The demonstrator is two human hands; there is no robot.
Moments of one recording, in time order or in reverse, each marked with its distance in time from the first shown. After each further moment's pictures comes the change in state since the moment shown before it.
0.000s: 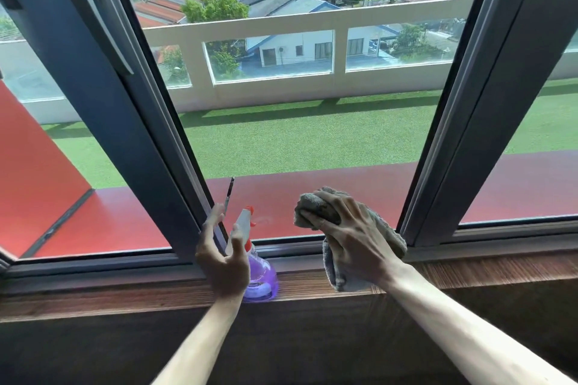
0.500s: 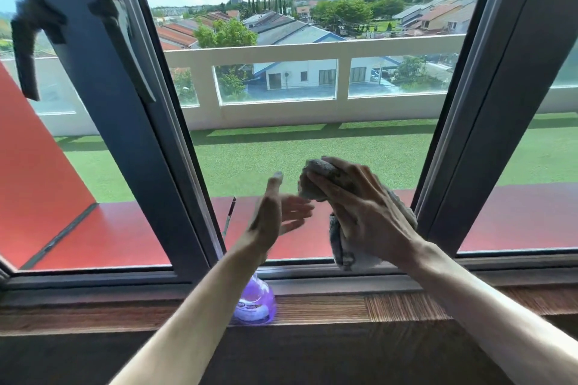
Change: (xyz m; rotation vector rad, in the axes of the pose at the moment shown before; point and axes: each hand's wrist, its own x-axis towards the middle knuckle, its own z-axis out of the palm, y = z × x) left_hand 0.054 0.124 0.056 -0.313 -0.739 -0.656; right_hand 0.044 0.010 -0.080 0.021 0.375 -0.180
